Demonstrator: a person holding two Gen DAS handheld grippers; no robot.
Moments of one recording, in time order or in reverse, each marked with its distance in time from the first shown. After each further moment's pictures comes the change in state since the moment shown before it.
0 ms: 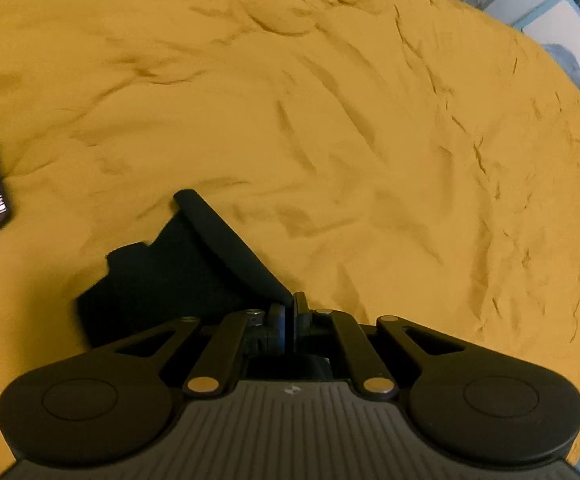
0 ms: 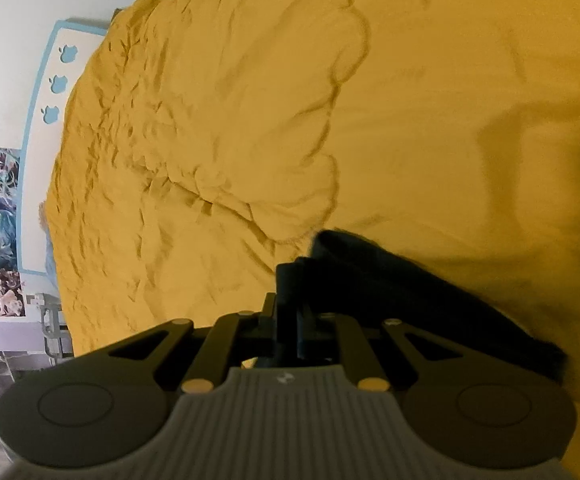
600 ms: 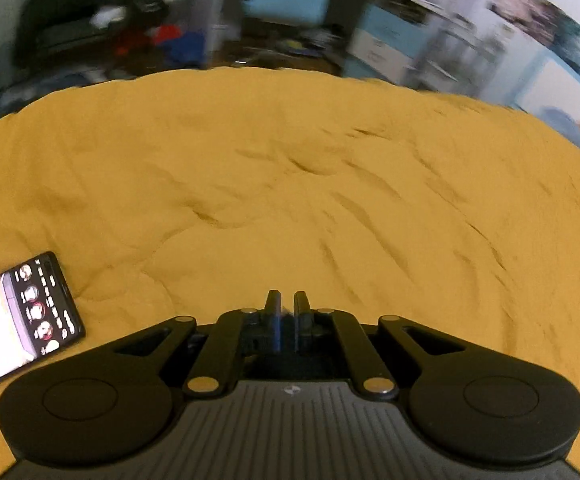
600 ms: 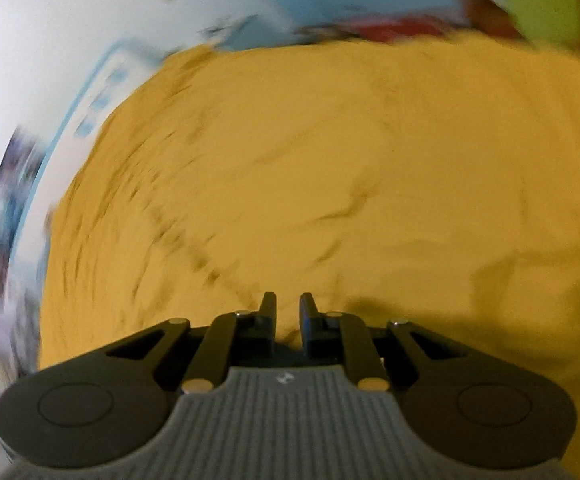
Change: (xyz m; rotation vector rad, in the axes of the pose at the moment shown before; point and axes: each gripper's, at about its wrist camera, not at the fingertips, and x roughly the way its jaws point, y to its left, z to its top) left arm -0.062 0.028 -0.017 0.091 -0.354 0.052; right arm -0.034 0.026 -0.023 -0.432 -0.256 0.008
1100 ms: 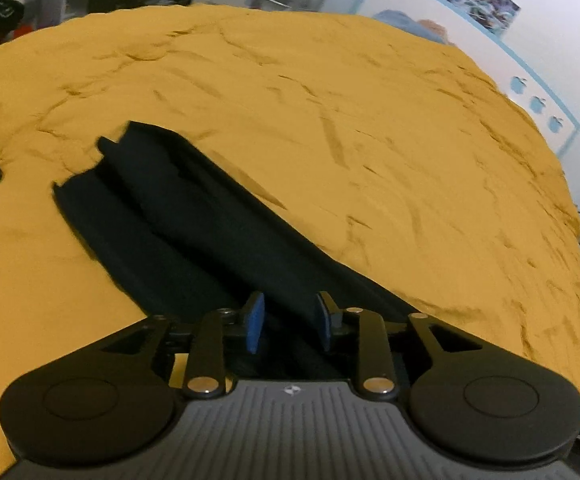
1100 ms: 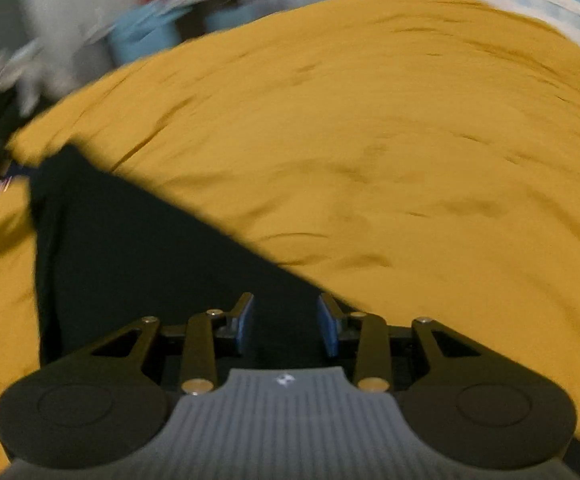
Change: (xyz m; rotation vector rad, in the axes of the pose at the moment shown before) left arm -0.083 -0.019 -0.149 0.275 0.127 -0.335; right arm 0.066 0.243 -0.209 -1.251 0.422 0.434
